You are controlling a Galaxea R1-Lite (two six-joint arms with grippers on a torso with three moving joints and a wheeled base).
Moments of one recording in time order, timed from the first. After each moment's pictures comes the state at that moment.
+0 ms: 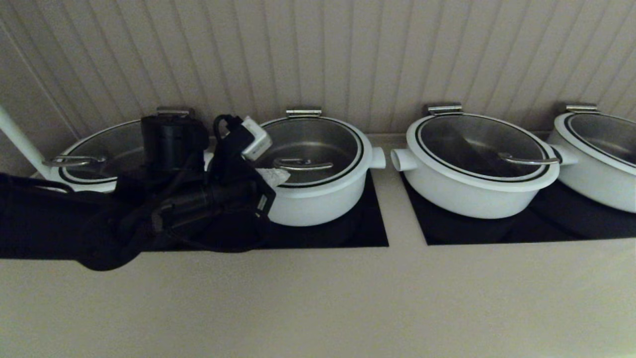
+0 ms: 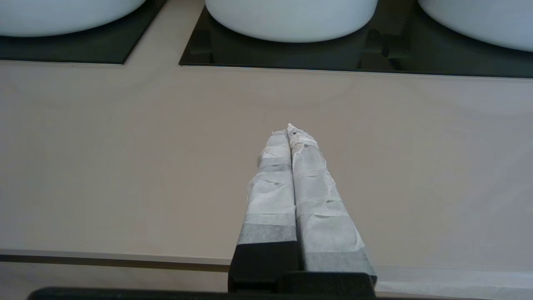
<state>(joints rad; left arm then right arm) -0.43 1.76 -0.96 -0.57 -0.23 0.38 0.00 0.00 0.00 -0.01 0.02 -0.03</state>
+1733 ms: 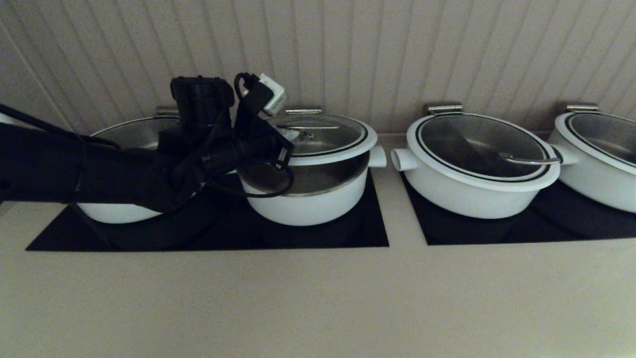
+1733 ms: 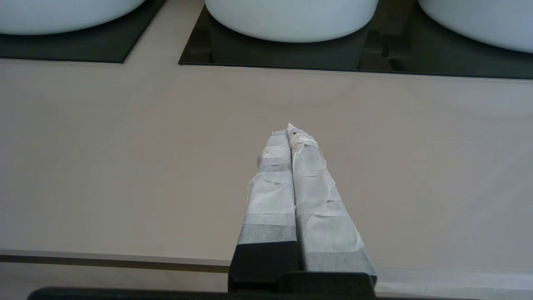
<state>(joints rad) -0.42 1.92 -1.30 -0.56 -0.17 0.39 0.00 0.00 0.00 -0.01 0.02 -0.04</state>
